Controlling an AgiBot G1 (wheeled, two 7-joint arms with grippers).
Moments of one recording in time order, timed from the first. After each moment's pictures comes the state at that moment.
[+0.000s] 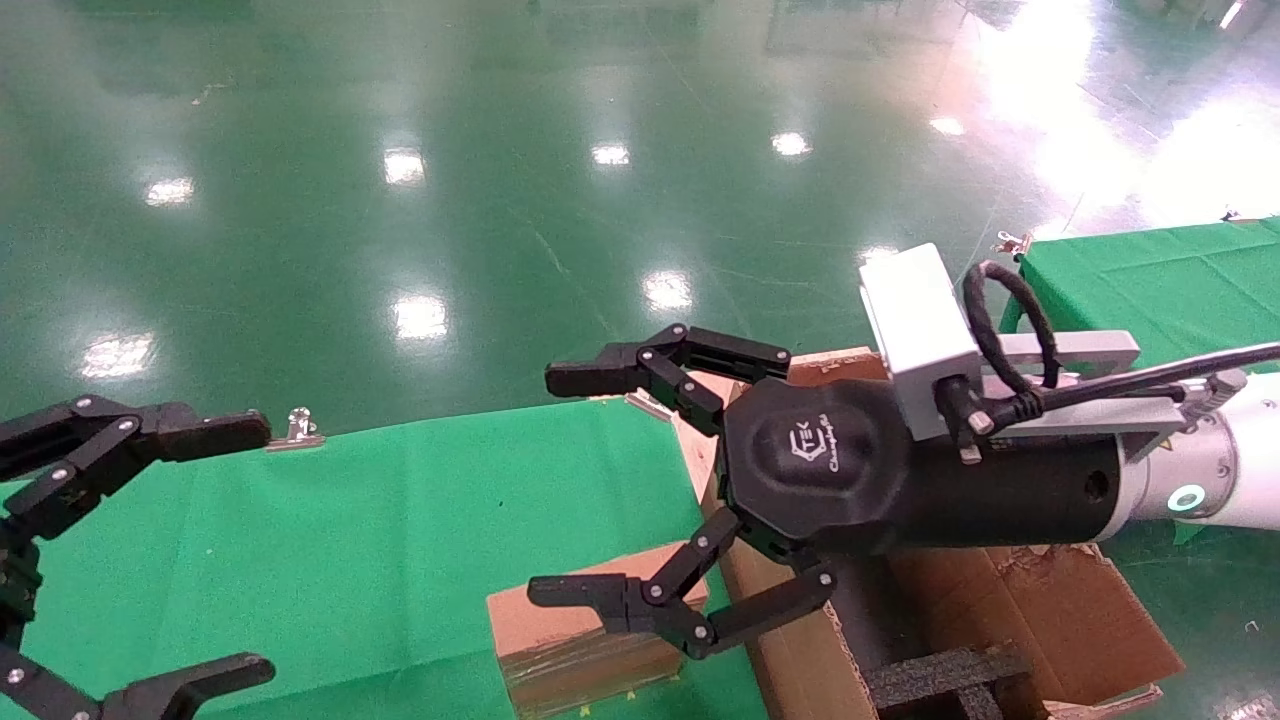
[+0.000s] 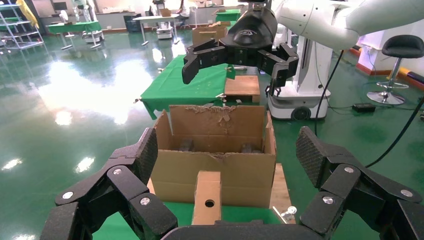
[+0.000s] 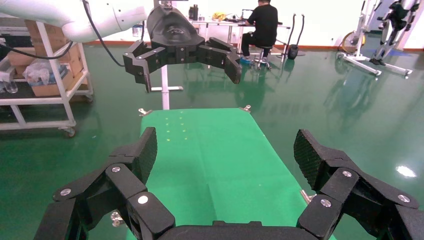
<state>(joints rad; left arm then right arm) -1.11 0.59 0.39 -1.28 0.65 1.48 -0.14 1.08 -0.61 -0.28 1.28 -0.73 -1.49 0.19</state>
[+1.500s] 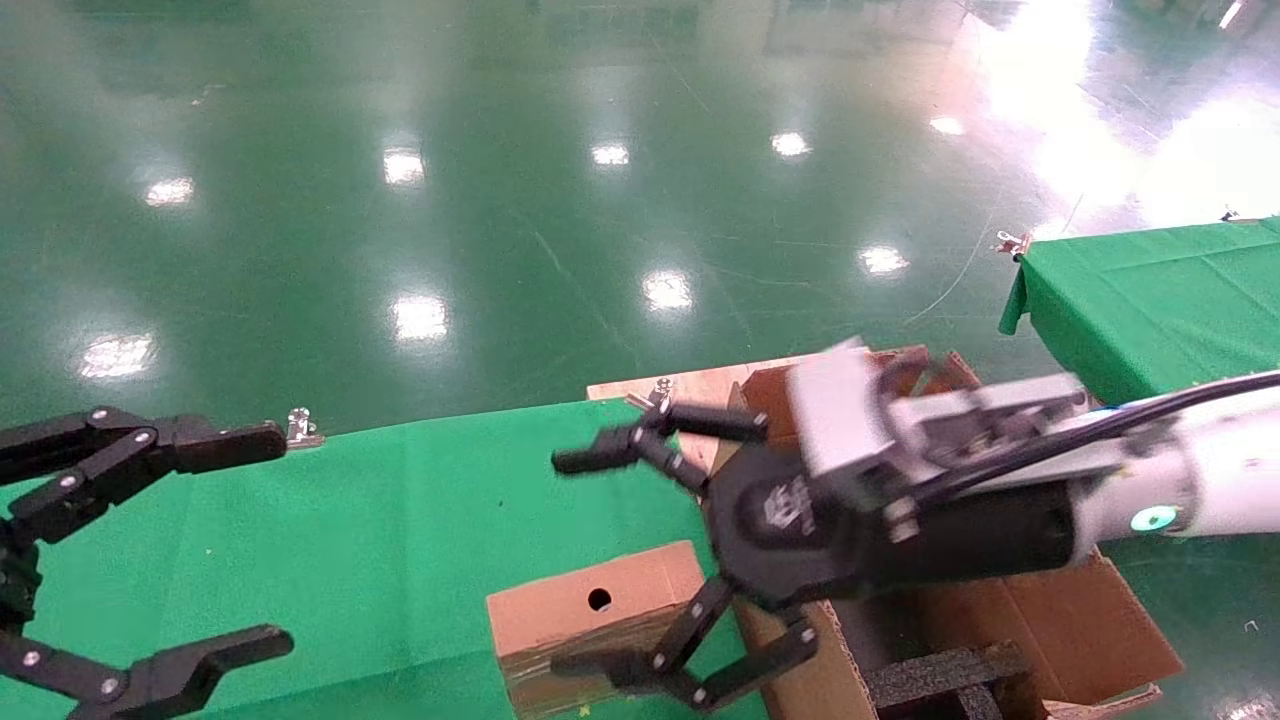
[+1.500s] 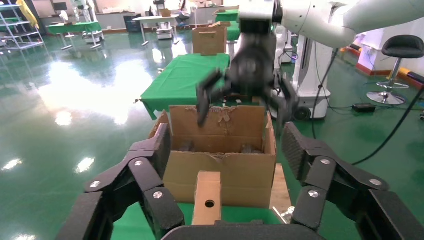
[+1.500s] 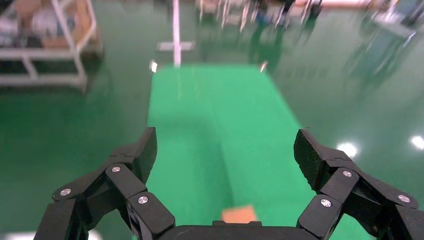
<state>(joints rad) -1.11 0.59 0.39 -1.28 0.65 1.48 -0.14 1.17 -0.63 -0.40 1.29 -0.95 -1.54 0.20</state>
